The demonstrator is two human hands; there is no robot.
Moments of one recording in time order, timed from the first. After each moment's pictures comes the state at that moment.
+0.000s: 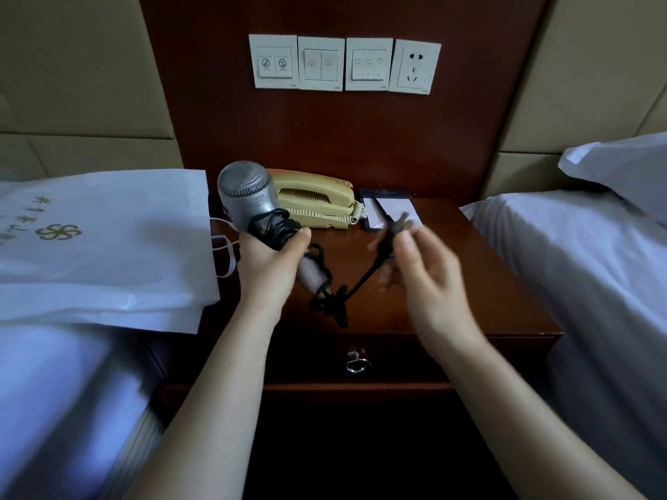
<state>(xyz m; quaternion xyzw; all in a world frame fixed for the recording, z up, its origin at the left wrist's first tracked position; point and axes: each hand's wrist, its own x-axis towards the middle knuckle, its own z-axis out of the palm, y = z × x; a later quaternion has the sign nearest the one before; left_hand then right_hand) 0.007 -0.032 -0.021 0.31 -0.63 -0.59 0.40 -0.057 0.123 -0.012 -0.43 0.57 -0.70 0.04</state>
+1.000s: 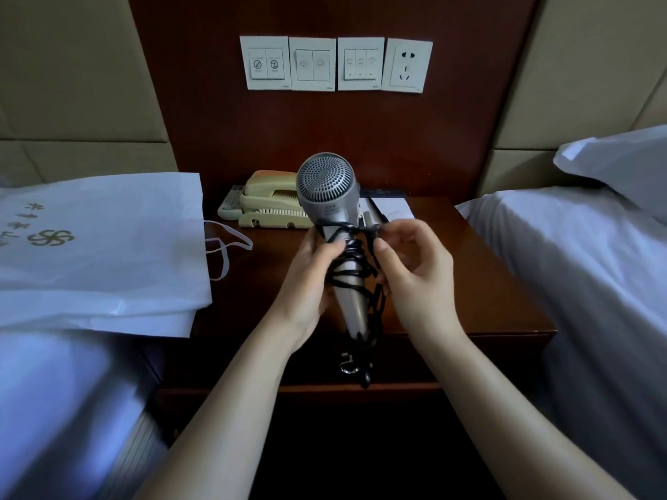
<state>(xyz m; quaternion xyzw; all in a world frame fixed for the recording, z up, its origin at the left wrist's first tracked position) -0.005 0.011 -0.024 0.10 -0.58 -0.76 0.27 -0.069 0.119 -0.020 -0.34 0.63 -0.70 -0.04</state>
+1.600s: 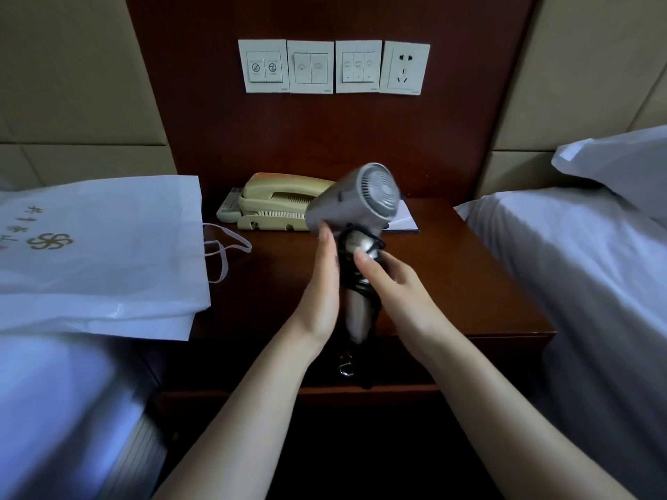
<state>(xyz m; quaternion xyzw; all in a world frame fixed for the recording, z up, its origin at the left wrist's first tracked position) -0.008 0.033 -0.024 0.06 -0.62 -0.74 0.26 -0.073 0.116 -0.030 -0.34 0.61 -0.68 0.21</state>
